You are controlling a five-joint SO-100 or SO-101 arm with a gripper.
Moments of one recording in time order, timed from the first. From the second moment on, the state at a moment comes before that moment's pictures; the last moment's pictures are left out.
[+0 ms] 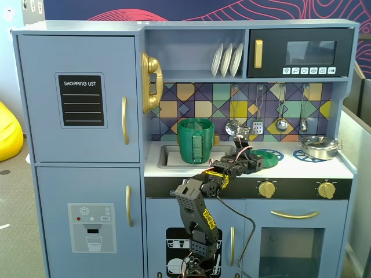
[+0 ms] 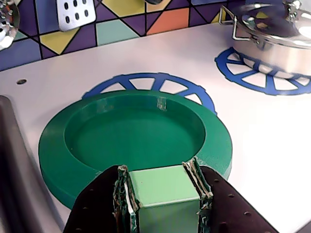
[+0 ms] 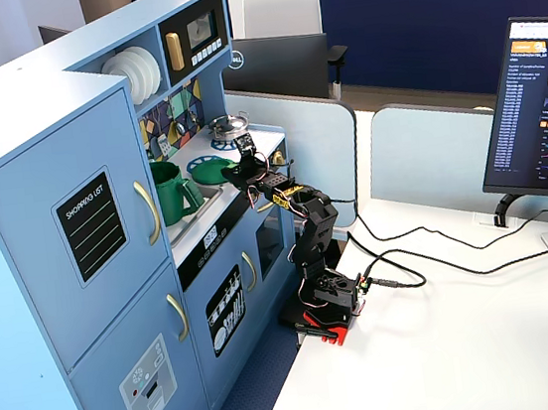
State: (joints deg) arm 30.7 114.1 118.3 -2.8 -95.3
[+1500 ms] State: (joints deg) arm 2.1 117.2 80.1 30.6 -94.6
